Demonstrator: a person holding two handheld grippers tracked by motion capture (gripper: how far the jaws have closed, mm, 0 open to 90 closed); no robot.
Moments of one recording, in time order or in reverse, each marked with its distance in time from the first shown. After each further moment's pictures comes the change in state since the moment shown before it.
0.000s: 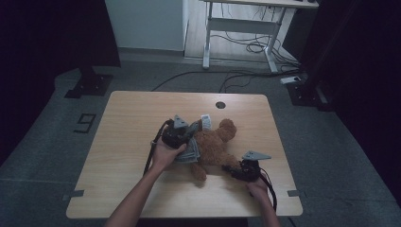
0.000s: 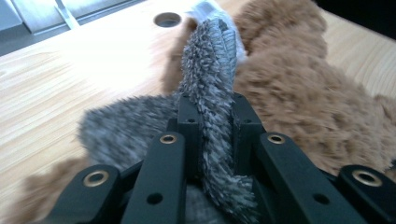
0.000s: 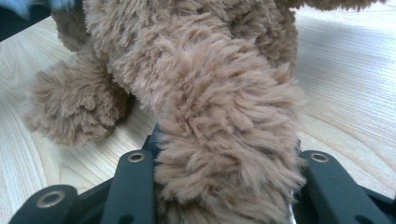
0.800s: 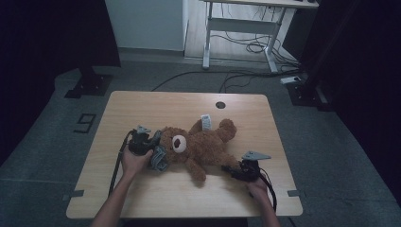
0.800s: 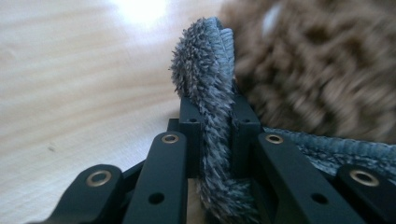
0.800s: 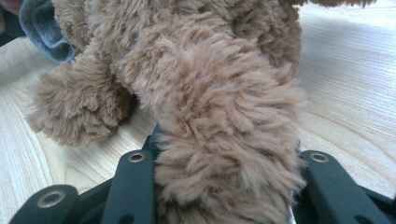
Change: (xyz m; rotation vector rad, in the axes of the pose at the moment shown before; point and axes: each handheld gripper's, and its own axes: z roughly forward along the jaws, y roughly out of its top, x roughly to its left) left arm 0.085 -0.093 -0.012 0.107 0.103 -0.203; right arm 0.001 0.000 0.000 0.002 0.012 0.015
